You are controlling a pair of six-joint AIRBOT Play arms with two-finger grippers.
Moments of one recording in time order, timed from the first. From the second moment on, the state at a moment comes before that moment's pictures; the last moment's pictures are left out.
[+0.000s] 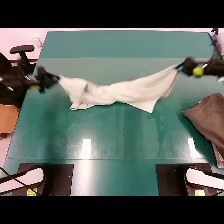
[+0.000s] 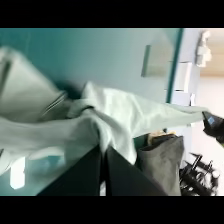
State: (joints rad) left arm 0.34 -1.26 1.17 0.36 -1.18 -1.25; right arm -0.29 -1.29 1.37 -0.73 1.04 1.28
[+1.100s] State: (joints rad) left arm 0.37 -1.00 1.82 0.92 -1.35 -1.24; right arm -0.53 -1.03 1.62 -0.72 1.26 1.46
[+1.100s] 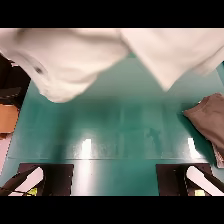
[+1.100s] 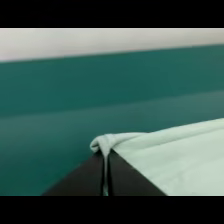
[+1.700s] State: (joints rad) left arm 0.06 -0.99 0.71 1.09 -1.03 -1.20; right arm -0.27 -1.16 0.78 -0.90 1.02 1.41
